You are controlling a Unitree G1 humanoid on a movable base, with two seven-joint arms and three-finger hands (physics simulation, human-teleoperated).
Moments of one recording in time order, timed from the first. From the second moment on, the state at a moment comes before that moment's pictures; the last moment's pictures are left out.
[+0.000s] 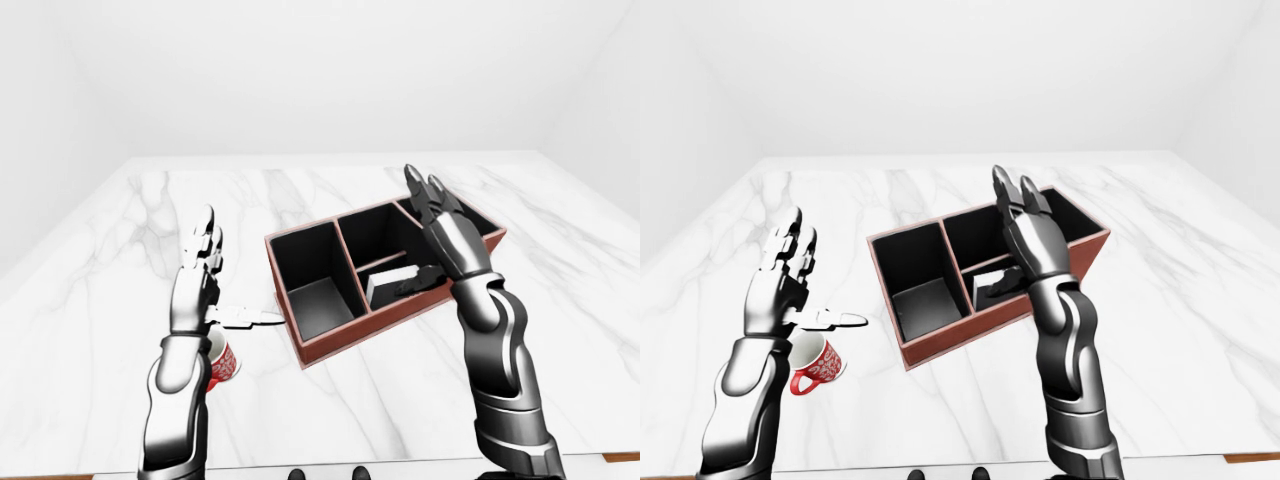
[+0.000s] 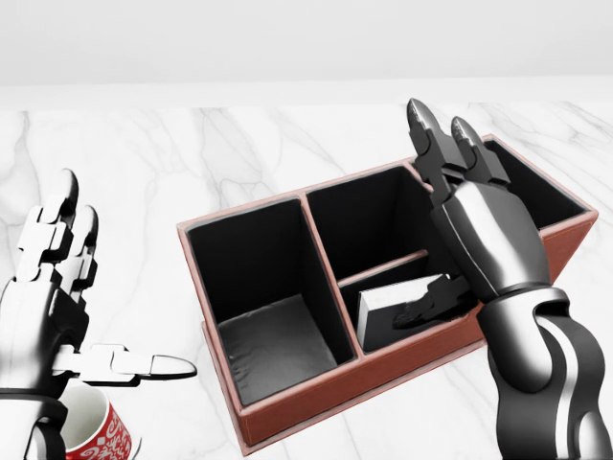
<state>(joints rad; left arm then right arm) -0.01 0.07 0.14 -0.36 0.02 0.09 -0.15 -0.29 -0.13 -0.06 -0.31 -0.89 0.09 0.34</state>
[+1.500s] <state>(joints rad) 0.01 0.06 0.16 -0.47 0.01 0.09 -0.16 0.01 -0.07 -0.26 -0.93 -0.02 0.09 0.34</state>
